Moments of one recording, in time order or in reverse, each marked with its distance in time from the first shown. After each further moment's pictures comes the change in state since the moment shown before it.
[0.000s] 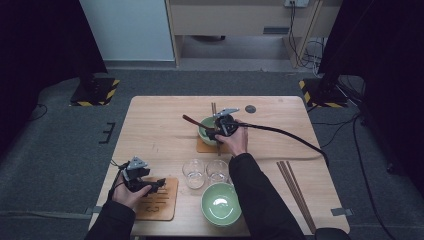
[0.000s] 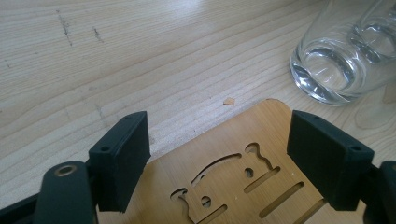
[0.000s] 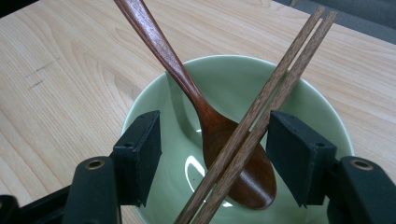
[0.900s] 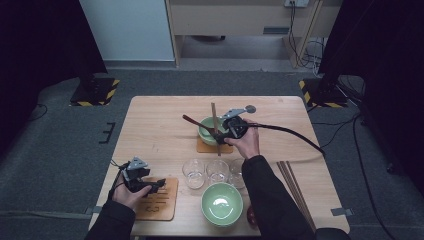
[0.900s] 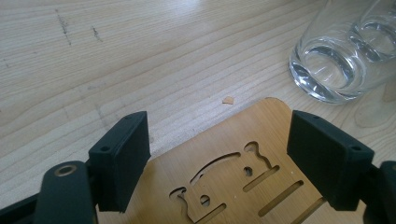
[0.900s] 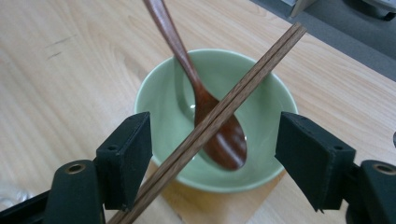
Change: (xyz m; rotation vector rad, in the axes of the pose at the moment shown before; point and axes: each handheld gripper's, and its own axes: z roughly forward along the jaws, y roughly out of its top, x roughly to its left) left arm -0.001 0.000 0.000 0.003 0.001 0.003; right arm -0.003 -0.002 -0.047 0.011 0.001 -0.135
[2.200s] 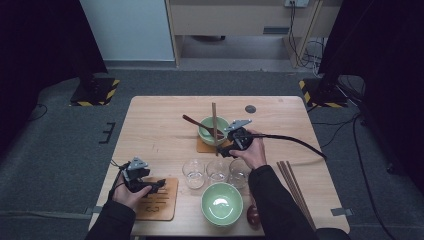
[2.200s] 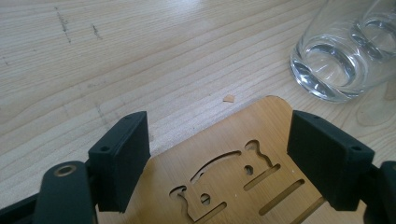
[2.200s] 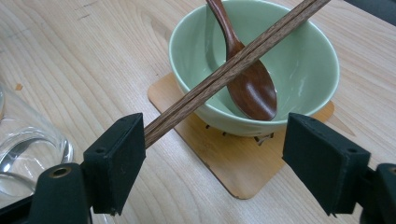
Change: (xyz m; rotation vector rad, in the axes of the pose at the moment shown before) left arm 0.000 0.000 0.000 0.006 0.003 0.001; right arm 0.010 -0.032 -0.011 0.043 0.065 -0.011
